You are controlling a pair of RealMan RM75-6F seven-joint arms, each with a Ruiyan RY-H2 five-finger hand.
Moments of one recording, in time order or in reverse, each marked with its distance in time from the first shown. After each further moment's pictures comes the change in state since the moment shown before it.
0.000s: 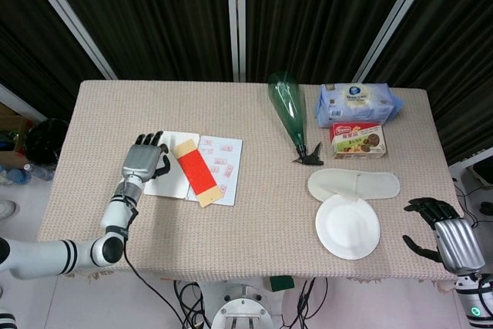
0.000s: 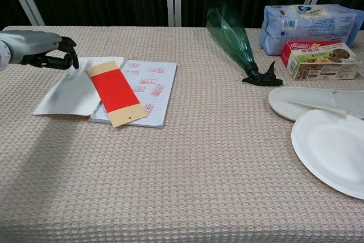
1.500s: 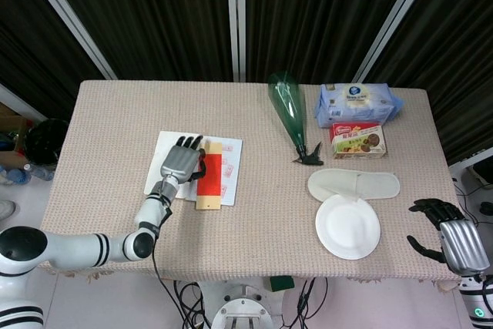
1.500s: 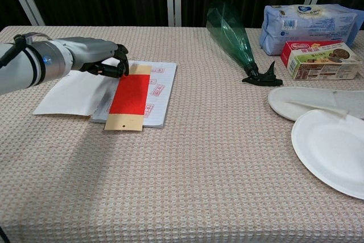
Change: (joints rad) left arm -0.092 -0.150 -0.090 0.067 0.015 -0.077 0.107; right arm -0.008 0.003 0.001 0.007 0.023 -0.002 0.010
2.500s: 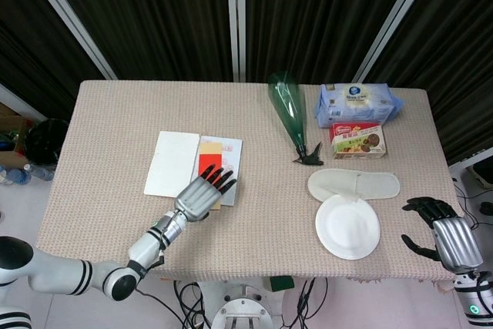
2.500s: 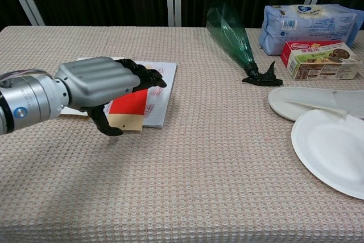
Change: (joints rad) left arm 0.100 0.028 0.172 -0.196 0.469 0.089 0.073; right arm 0.018 -0.003 -0.005 -0.002 -0.021 -0.005 -0.002
